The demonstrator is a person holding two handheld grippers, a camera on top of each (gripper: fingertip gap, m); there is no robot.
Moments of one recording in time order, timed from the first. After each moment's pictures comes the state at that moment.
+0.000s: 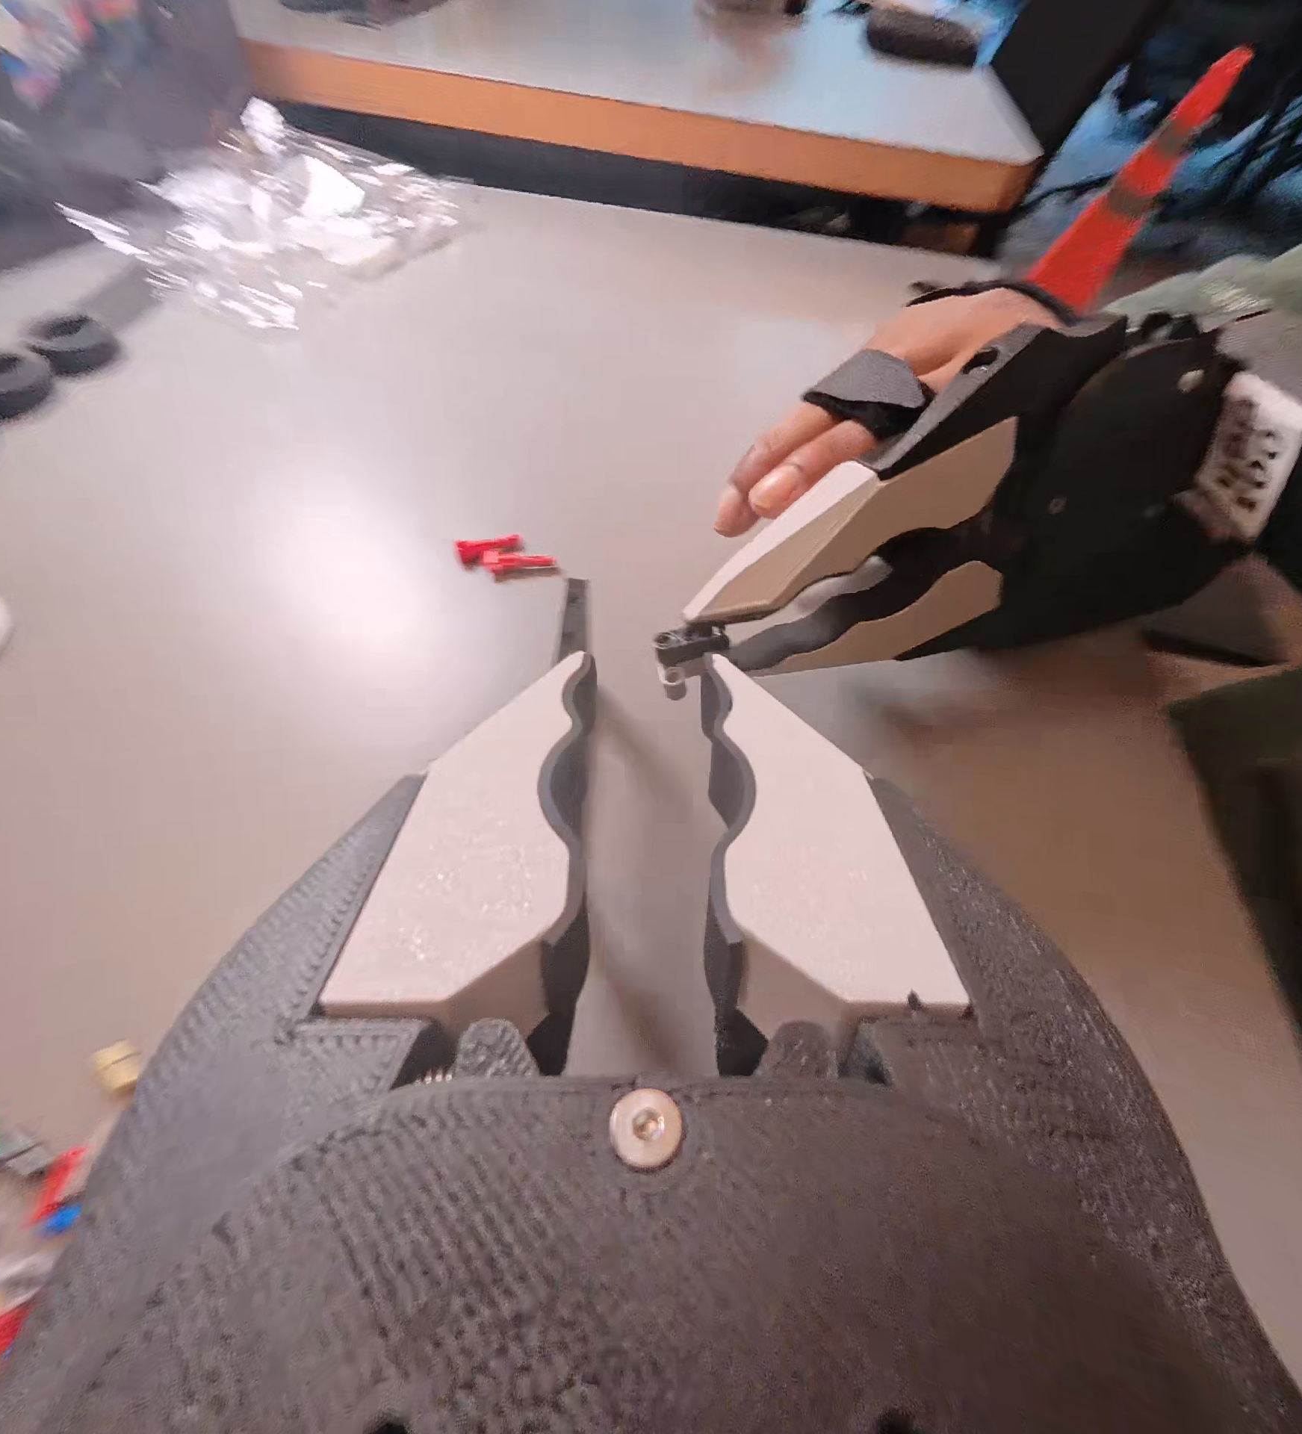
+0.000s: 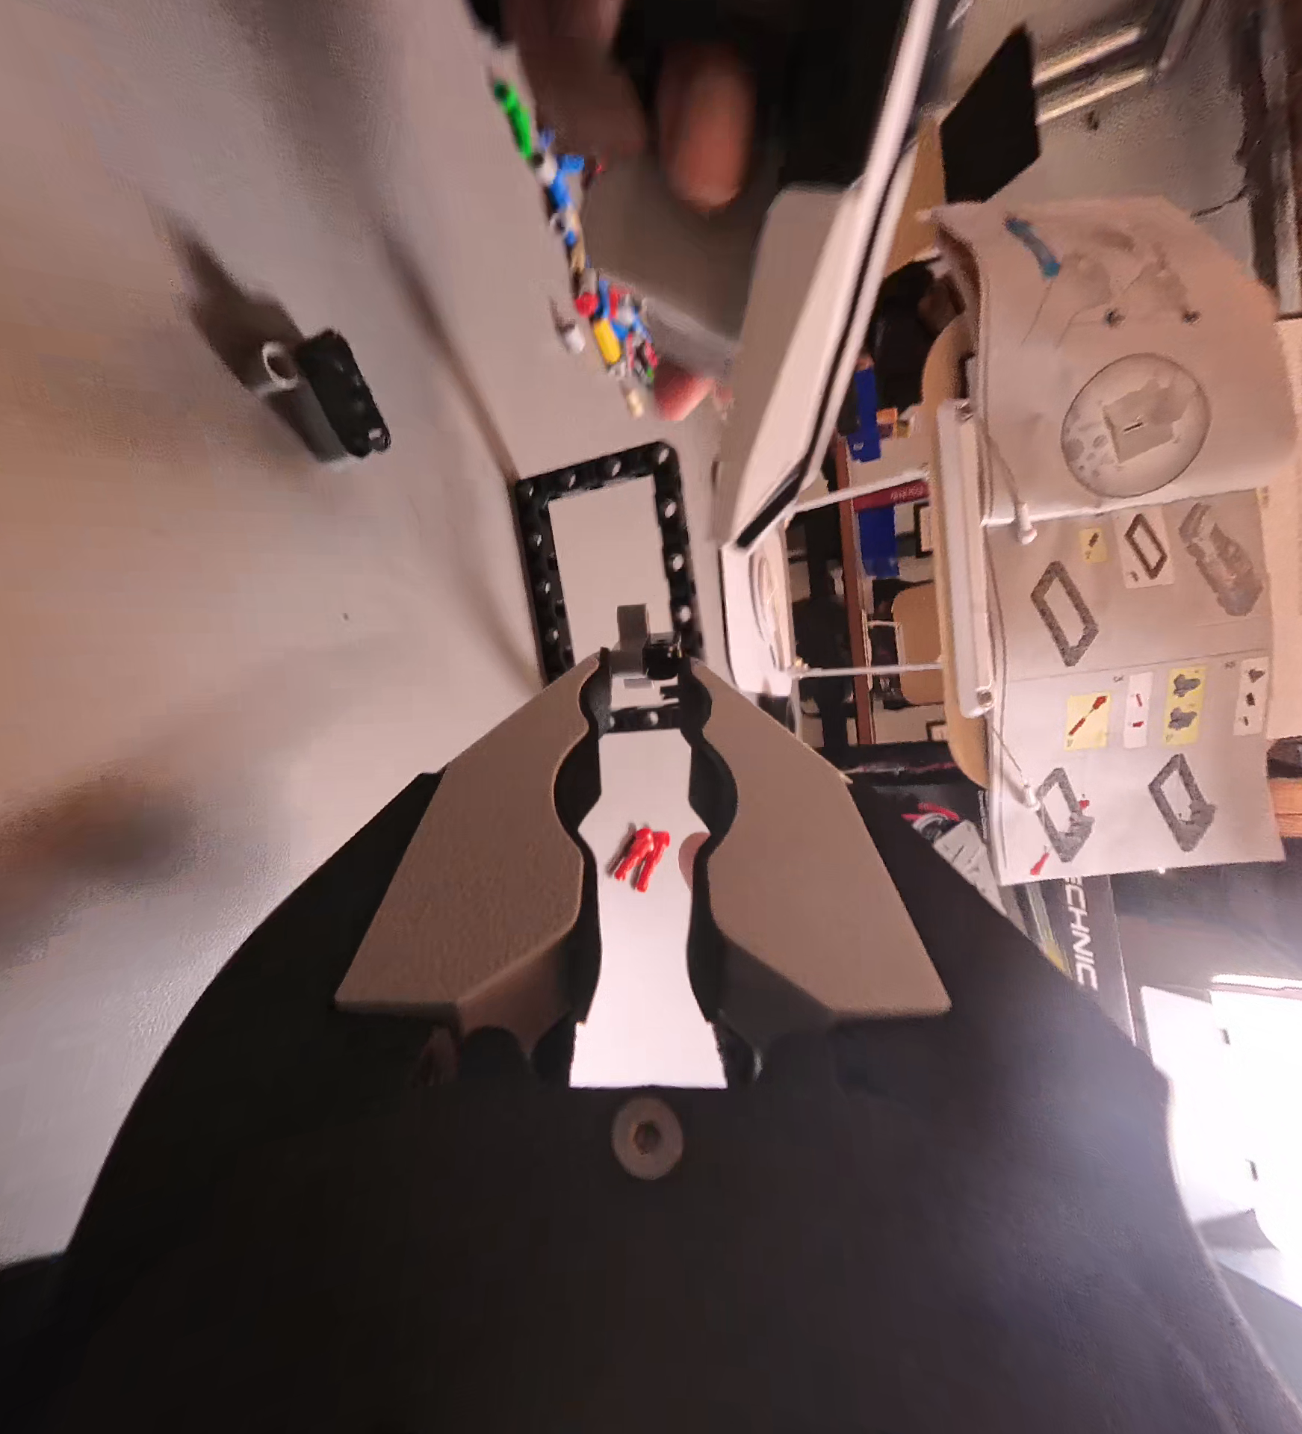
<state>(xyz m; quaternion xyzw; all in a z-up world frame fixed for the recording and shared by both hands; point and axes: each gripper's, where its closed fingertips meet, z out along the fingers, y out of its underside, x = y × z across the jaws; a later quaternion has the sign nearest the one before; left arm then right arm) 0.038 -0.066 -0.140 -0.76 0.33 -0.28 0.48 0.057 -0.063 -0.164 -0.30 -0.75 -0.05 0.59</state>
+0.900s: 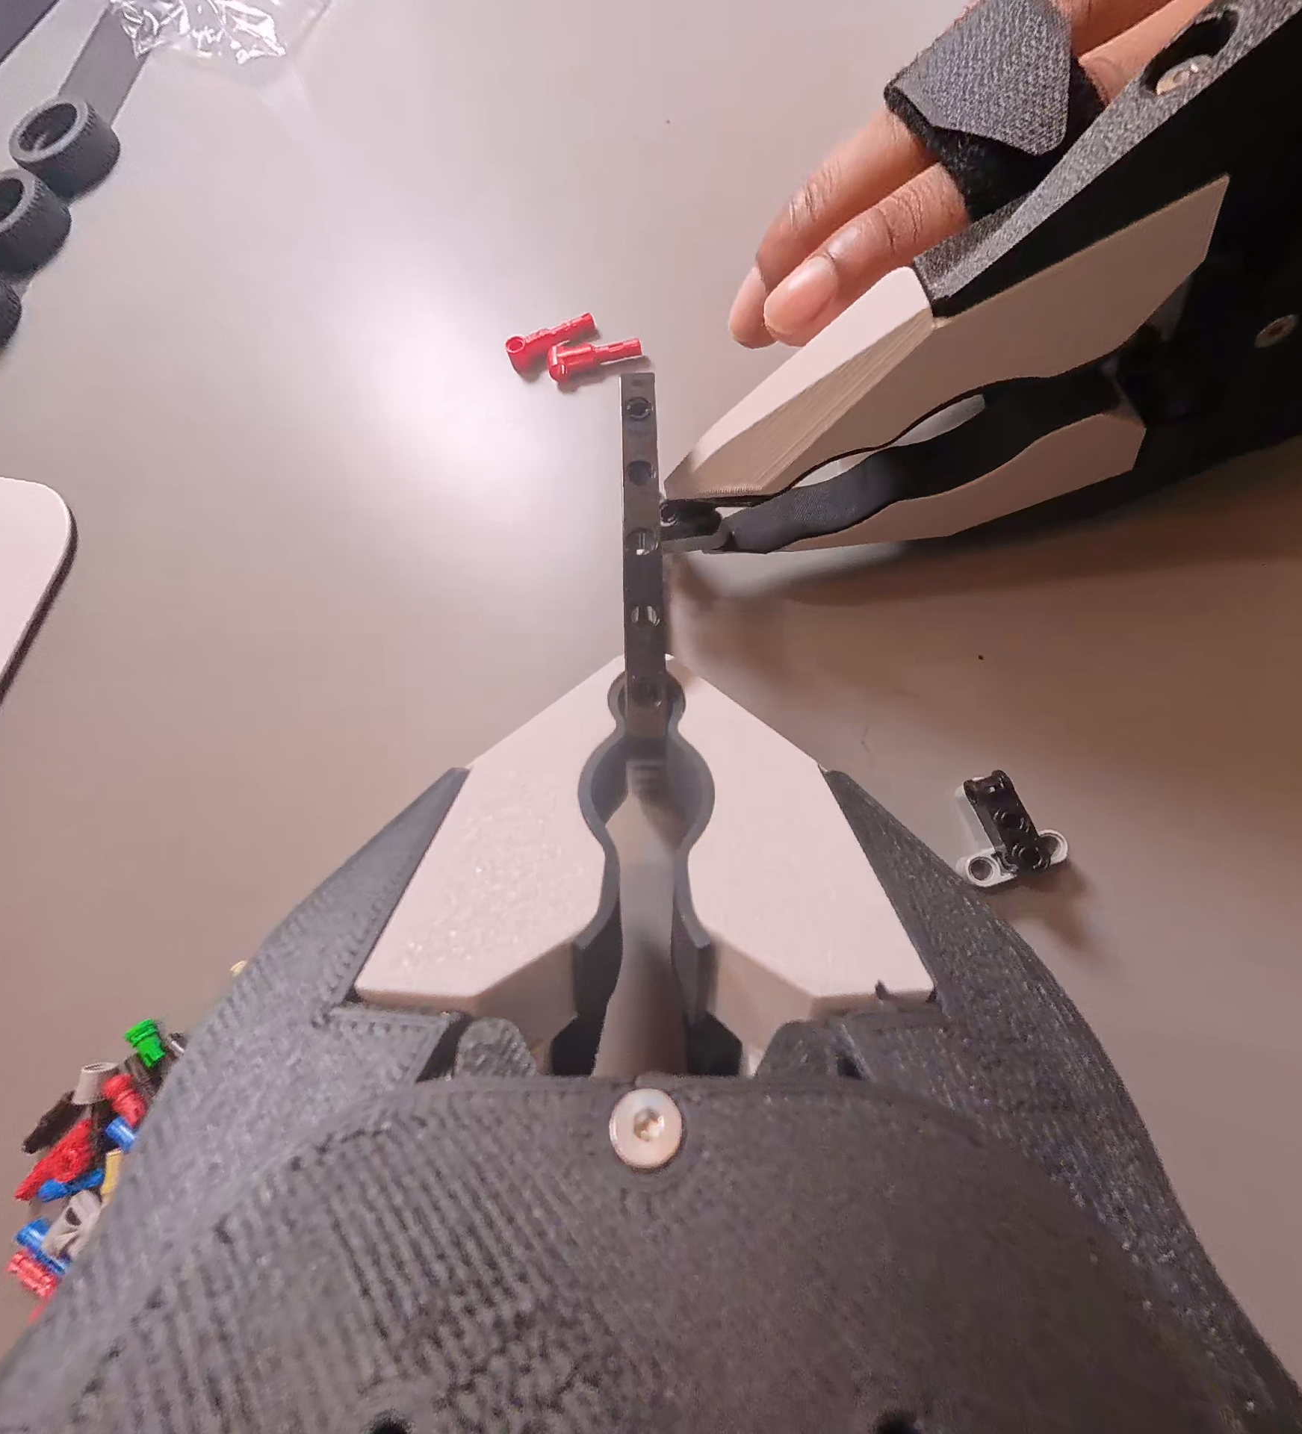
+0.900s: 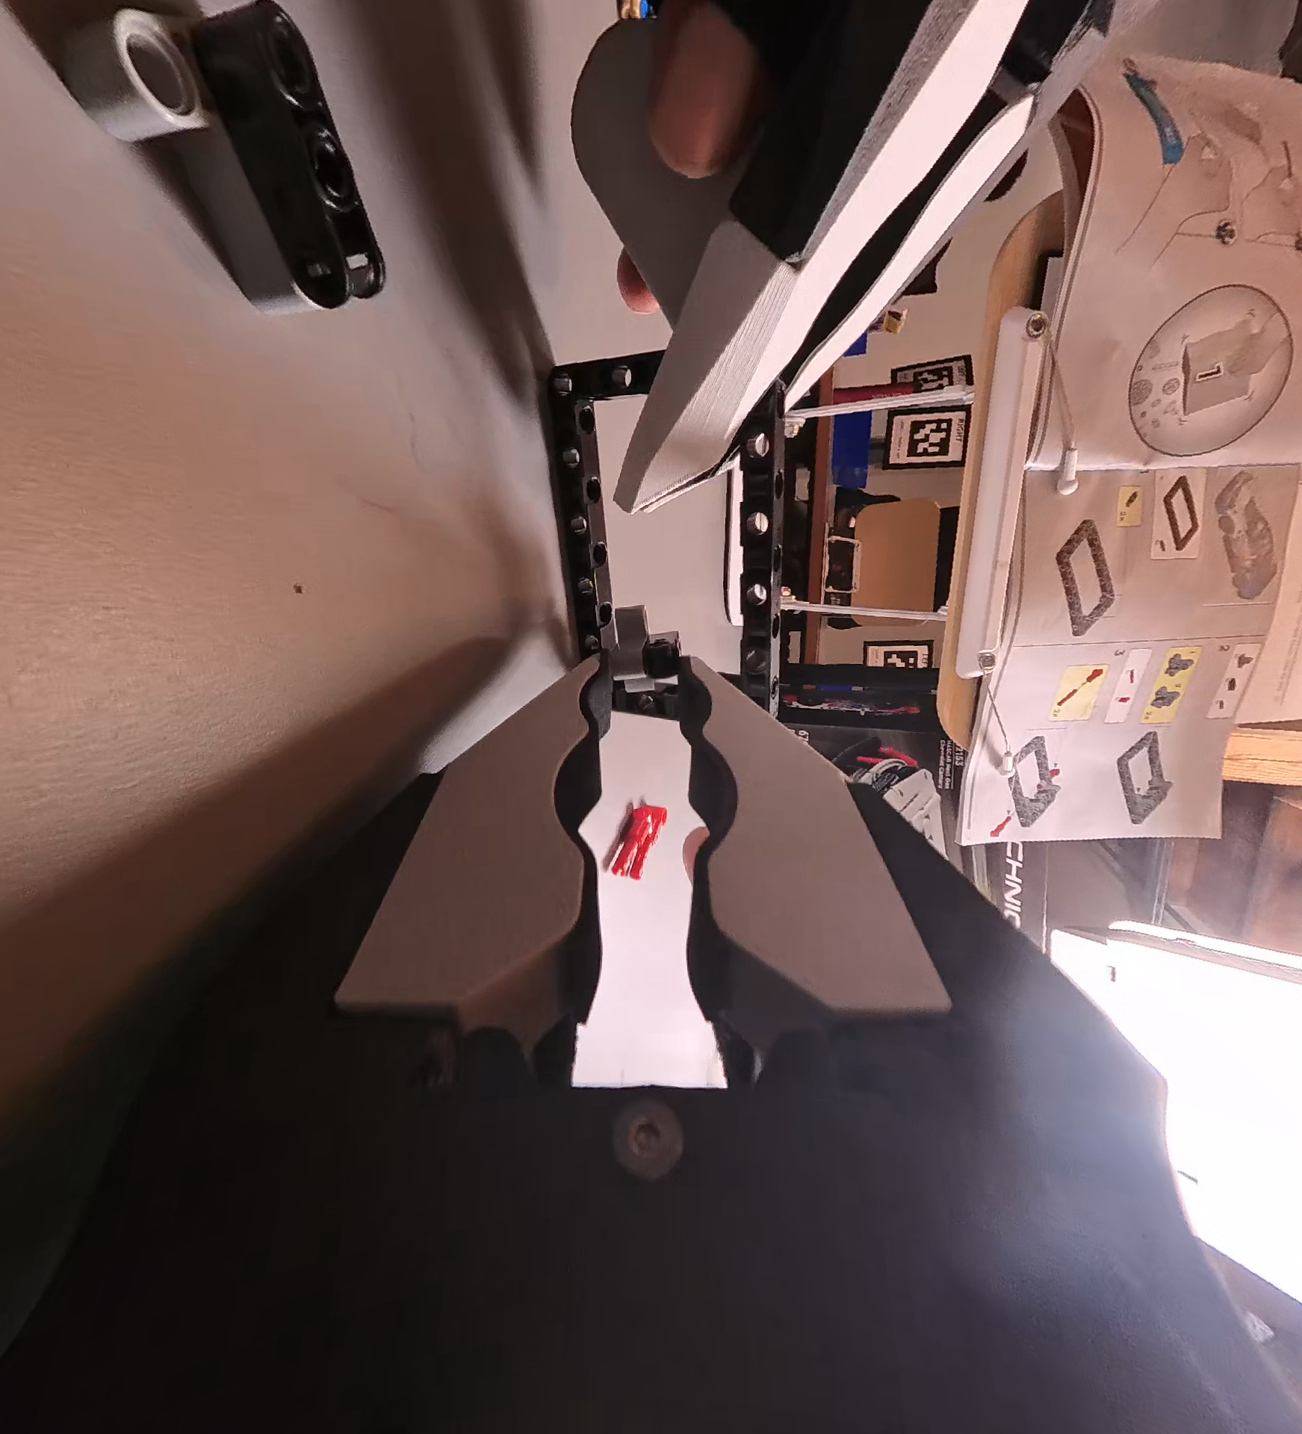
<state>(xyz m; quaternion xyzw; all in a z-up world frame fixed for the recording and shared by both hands) 0.015 -0.044 -0.200 -0.82 0.40 -0.10 0.41 0.039 -0.029 -0.195 -0.30 -0.74 -0.16 0.58</state>
